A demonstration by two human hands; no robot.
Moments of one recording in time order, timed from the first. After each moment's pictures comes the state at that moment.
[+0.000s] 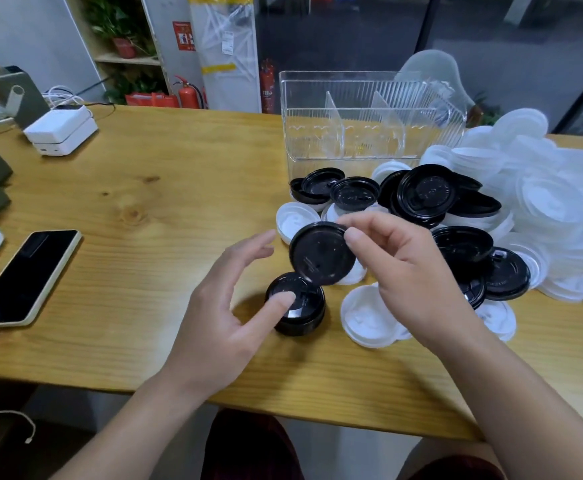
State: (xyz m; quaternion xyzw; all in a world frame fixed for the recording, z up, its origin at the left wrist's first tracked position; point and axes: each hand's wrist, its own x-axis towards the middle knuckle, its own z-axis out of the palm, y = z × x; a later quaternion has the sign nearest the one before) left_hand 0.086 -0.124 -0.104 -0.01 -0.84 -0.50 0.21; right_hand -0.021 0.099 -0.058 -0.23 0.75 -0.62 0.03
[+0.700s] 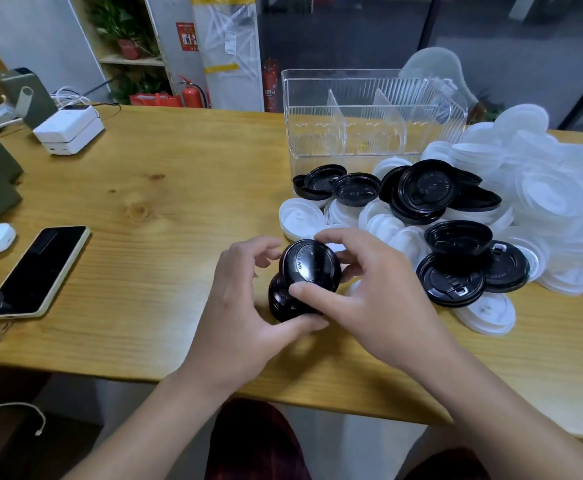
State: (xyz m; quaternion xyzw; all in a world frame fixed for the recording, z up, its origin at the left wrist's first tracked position) left_hand 0.087 -0.110 -0.113 -0.01 -0.87 -0.43 0.24; right_hand 0.019 0.082 -0.062 -0.25 0.86 -0.44 0.00
